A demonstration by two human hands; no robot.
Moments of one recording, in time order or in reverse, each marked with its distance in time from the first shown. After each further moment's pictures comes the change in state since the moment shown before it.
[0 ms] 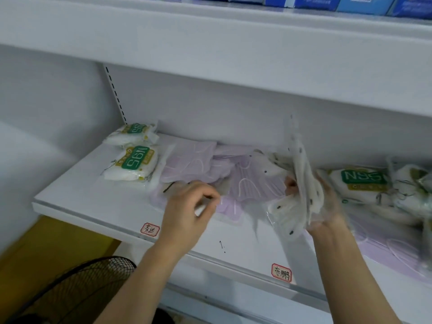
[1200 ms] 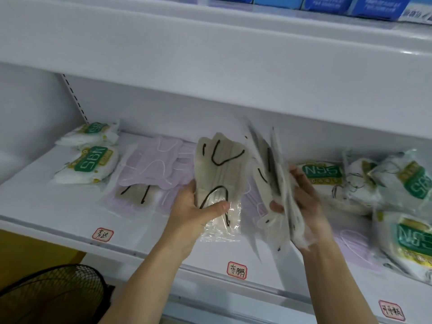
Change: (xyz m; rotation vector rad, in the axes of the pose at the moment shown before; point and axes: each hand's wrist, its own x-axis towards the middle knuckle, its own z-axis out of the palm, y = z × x) left_hand 0.016 0.056 0.080 -0.692 -0.143 -0.676; right_hand -0.040 -0.027 -0.036 -0.115 -0.001 -0.204
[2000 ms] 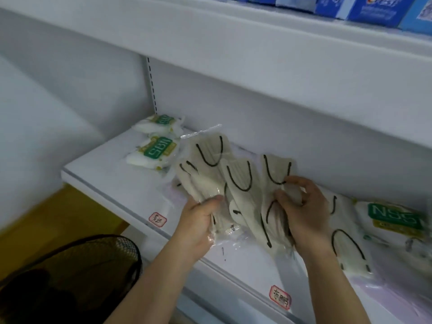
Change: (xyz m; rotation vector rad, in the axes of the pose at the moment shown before) left_hand -0.014 0.011 -0.059 -0.542 0.331 -0.210; right_hand 0.041 0.055 0.074 -0.735 0.115 -0.140
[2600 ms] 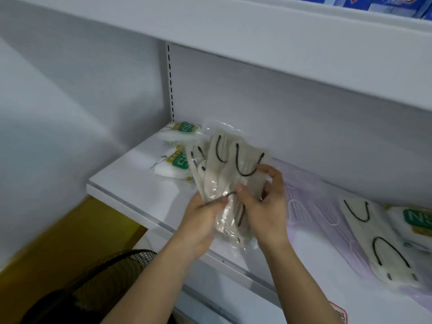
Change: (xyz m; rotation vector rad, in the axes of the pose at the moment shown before) left_hand 0.022 0.058 -0.066 0.142 -0.060 0.035; right_hand -0.035 -0.028 0.156 0.110 -0.031 -0.091
